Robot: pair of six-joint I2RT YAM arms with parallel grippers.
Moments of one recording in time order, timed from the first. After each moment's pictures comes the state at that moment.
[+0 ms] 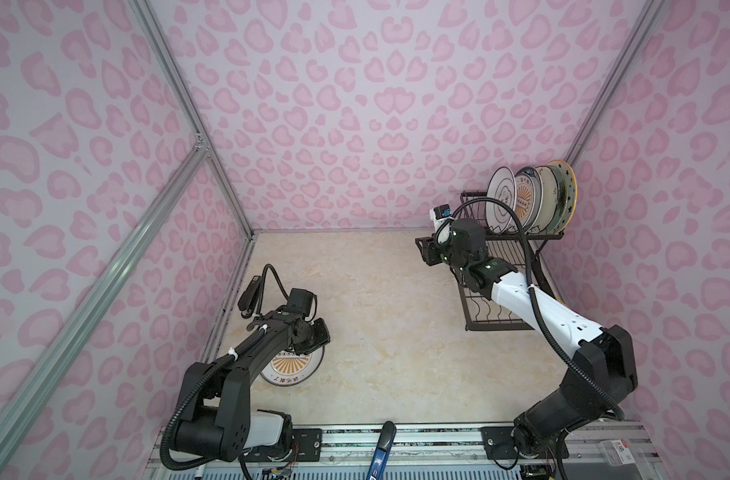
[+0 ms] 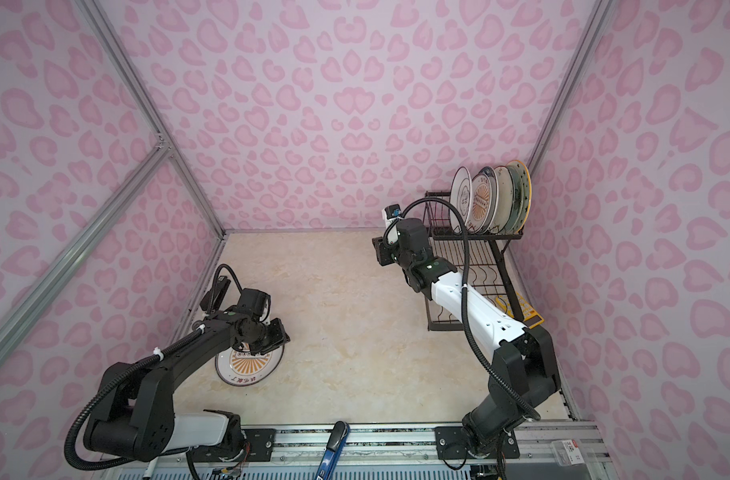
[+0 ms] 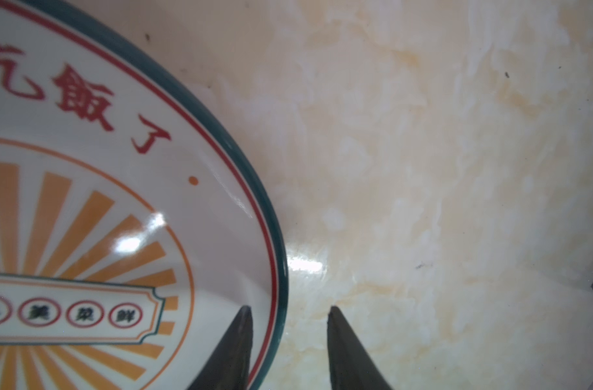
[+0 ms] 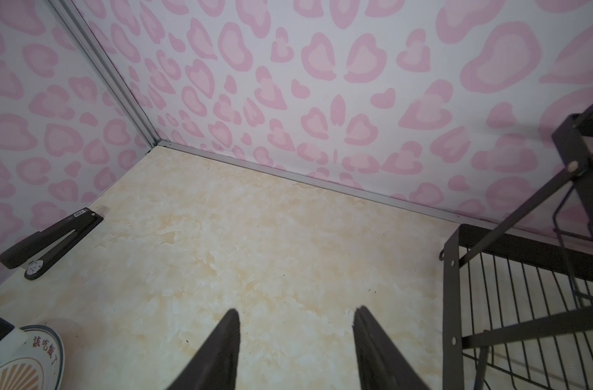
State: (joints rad) left arm -0.19 1.38 0.72 -0.60 0.21 -0.61; right arm 0.48 1.59 1.35 -0.15 0.01 0.13
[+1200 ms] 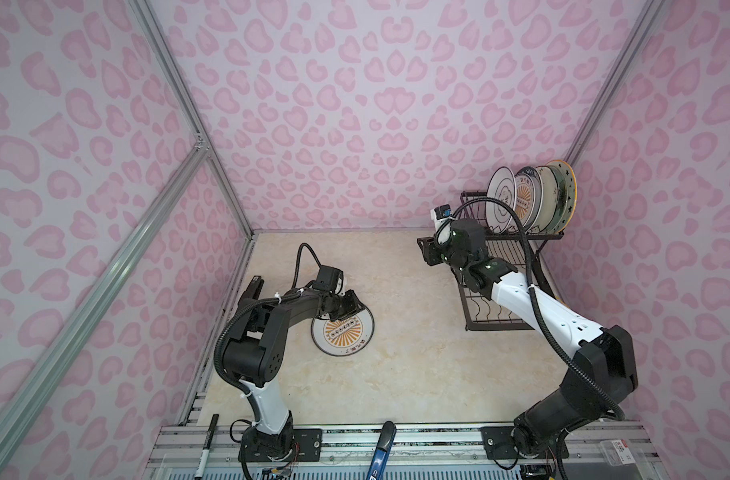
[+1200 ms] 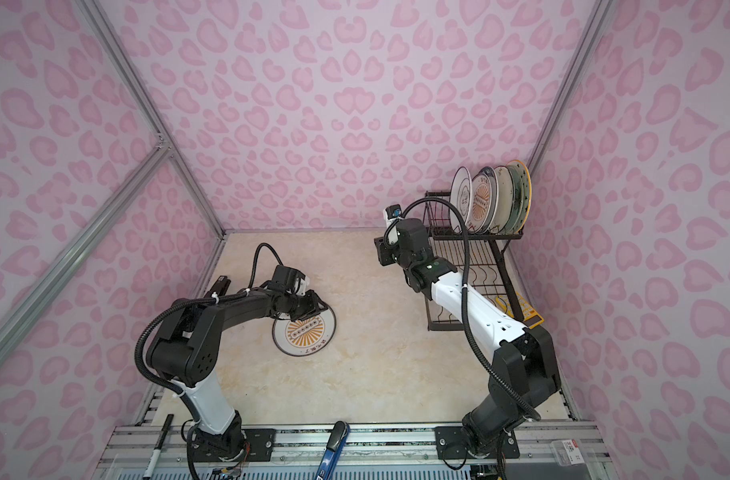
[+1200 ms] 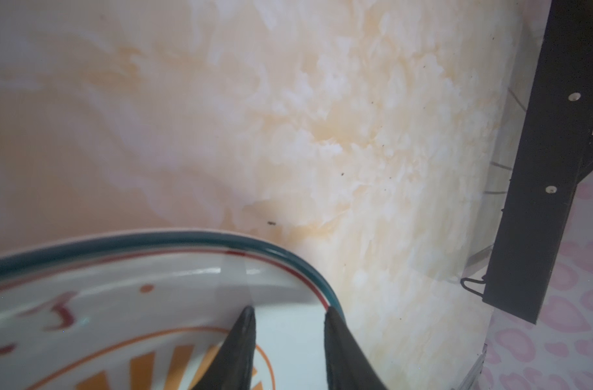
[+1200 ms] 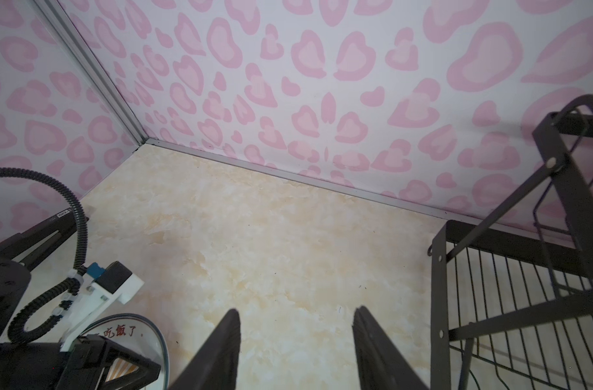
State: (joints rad) left arm -0.31 1.84 1.02 -0.20 0.45 -0.63; right arm 0.48 1.59 1.35 -0.17 0.04 0.12
